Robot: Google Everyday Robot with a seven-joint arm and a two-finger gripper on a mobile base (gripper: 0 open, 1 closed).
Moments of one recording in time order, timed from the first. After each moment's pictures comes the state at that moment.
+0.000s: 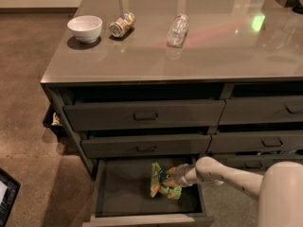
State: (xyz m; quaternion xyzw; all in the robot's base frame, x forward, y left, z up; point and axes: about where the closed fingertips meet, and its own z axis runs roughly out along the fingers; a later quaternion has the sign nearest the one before) arm 0.571 -0.081 0.269 -0.56 0.74 0.21 0.31
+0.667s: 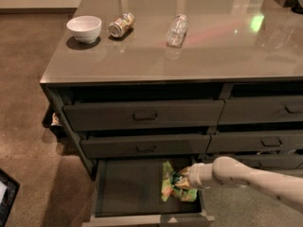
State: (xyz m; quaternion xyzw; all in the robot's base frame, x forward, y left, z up) arm 0.523 -0.127 0.374 -0.57 0.75 0.15 0.31
